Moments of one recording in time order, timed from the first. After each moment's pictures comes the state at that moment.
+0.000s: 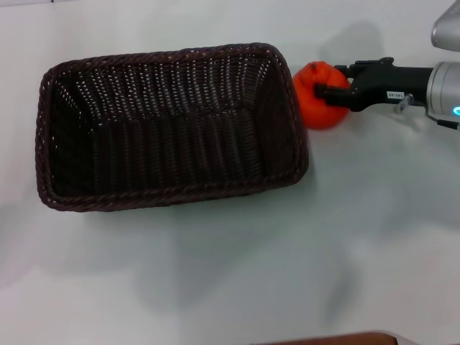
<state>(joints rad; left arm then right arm) -0.36 -2.16 0.43 0.49 1.29 1.63 -1.21 0.54 2.08 -0.82 -0.62 -2.01 -1.05 -1.68</state>
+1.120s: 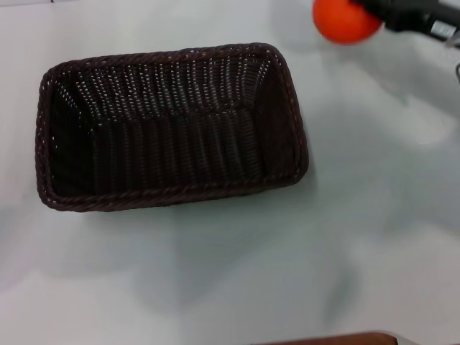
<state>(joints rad) -0.36 -2.16 0.43 0.47 1.29 1.63 -1.25 0.50 2.06 -0.62 -0.61 -1.69 -1.30 -1.67</state>
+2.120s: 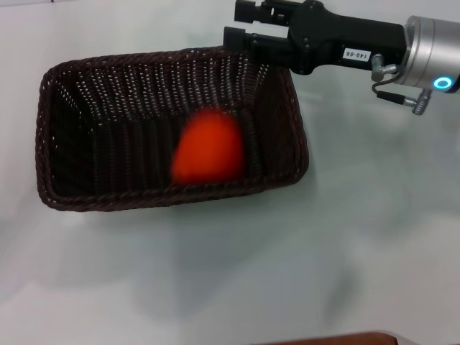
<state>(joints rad) -0.33 -2.16 0.43 0.47 1.29 1.67 -1.26 0.61 2.08 -0.87 -0.56 -1.58 -1.57 -1.74</state>
